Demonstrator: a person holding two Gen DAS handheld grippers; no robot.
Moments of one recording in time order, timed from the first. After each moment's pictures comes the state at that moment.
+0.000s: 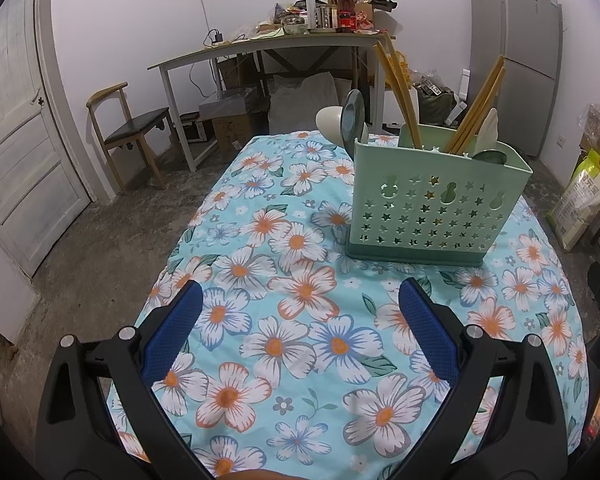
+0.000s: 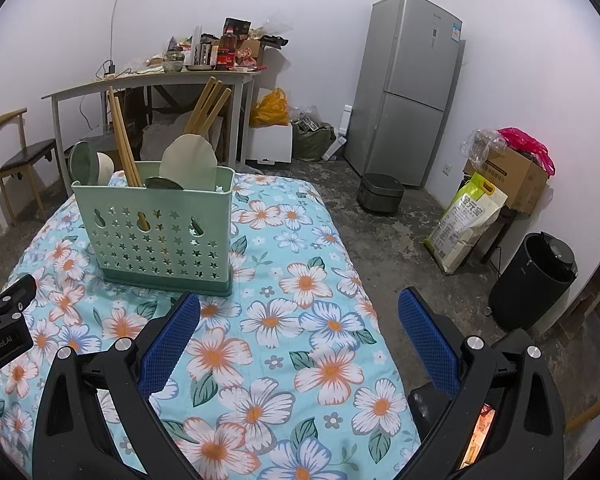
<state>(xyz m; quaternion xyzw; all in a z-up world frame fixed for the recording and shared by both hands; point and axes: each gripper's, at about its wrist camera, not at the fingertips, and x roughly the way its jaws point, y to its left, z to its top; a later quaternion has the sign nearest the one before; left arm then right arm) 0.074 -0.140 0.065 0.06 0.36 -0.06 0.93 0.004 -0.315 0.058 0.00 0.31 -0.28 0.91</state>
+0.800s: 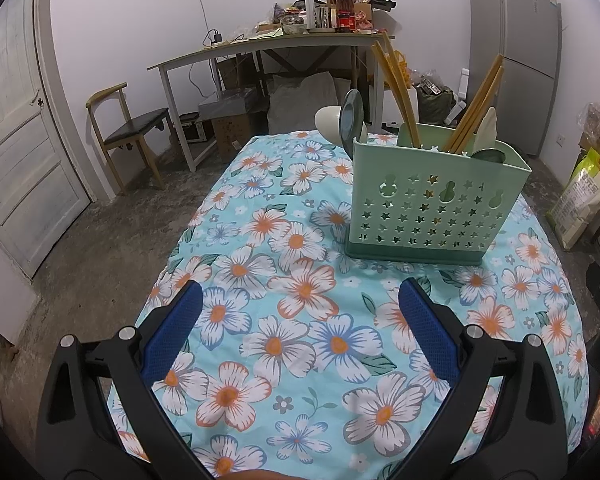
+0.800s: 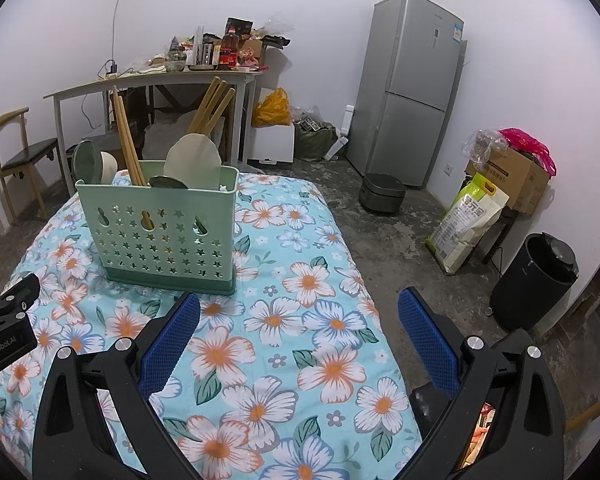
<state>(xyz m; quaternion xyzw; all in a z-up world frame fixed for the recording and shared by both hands) 0.074 -0.141 0.065 0.06 0.36 -0.06 0.93 0.004 -0.312 0.059 0.00 0.31 -0.28 0.91</state>
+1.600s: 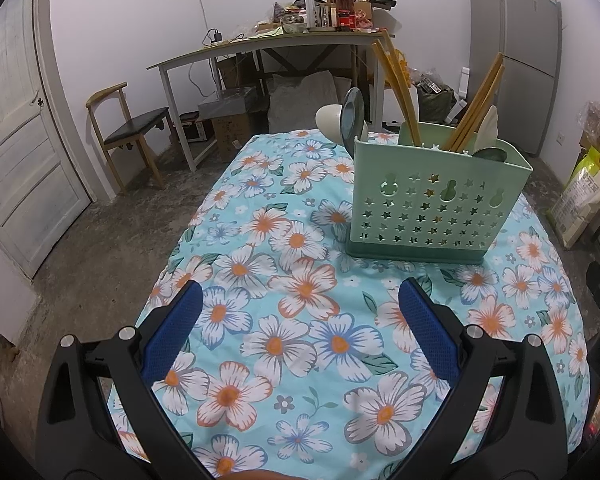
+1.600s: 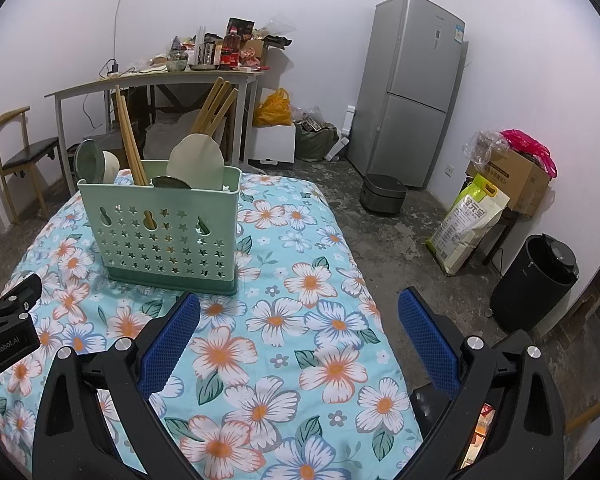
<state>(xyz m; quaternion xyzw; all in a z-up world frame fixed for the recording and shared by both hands) 0.073 -0.141 0.065 0.06 0.36 -0.06 0.93 0.003 -0.309 0.059 0.00 0.31 -0.28 0.91</state>
